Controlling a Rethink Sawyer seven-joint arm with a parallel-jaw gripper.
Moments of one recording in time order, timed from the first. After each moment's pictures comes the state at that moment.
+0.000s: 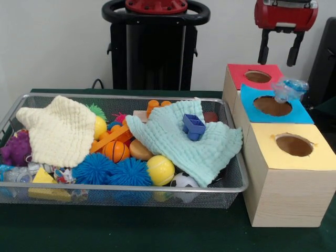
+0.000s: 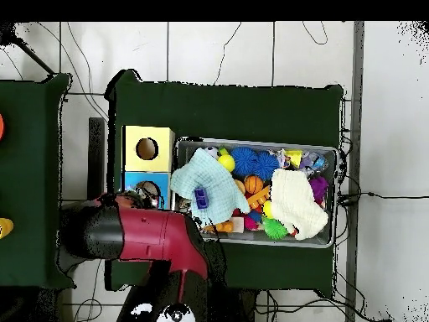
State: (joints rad) arm 0.22 -0.83 -0.22 1.78 0.22 0.55 1.68
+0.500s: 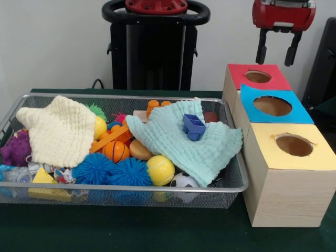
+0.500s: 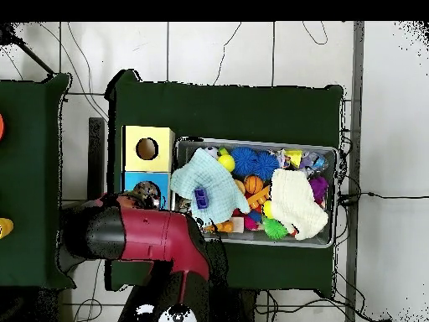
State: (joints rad) arm 0.22 -0.83 -0.23 1.78 0.22 0.55 1.68
